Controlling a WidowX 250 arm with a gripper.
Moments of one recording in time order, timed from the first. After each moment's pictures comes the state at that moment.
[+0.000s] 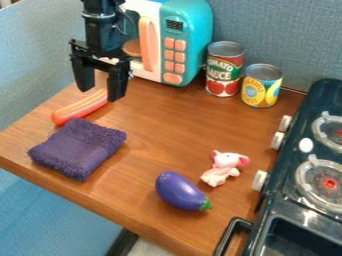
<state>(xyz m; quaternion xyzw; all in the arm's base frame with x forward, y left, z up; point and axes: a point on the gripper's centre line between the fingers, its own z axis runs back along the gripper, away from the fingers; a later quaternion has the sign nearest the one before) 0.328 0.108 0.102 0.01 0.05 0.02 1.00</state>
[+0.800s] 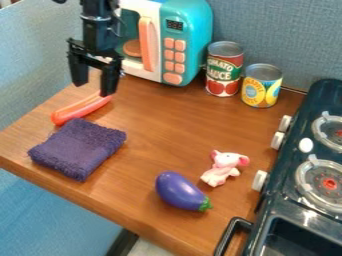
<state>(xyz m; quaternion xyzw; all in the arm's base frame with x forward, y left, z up) 0.353 0.154 0.084 0.03 0.07 0.03 1.00</state>
